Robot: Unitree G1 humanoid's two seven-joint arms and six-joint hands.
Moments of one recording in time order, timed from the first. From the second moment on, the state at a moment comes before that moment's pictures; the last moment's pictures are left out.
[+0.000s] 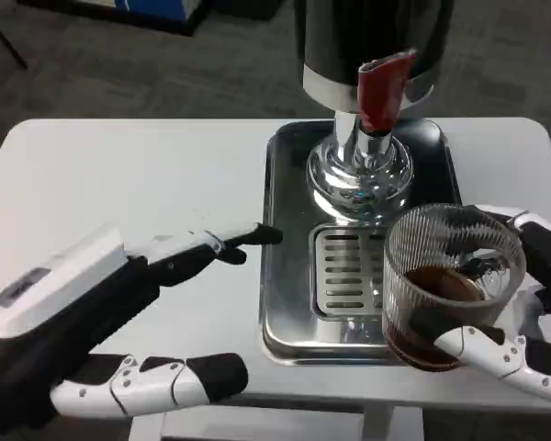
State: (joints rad) left arm 0.07 0.70 0.29 -0.48 -0.03 -0.36 -0.57; right arm 0.21 -0.21 -0.07 -0.63 -0.27 -0.09 0.05
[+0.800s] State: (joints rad) left arm 0.14 0.70 0.30 -0.58 -0.03 -0.37 -0.59; right arm 0.30 -0.22 -0.14 -0.72 -0.23 -0.09 0.12
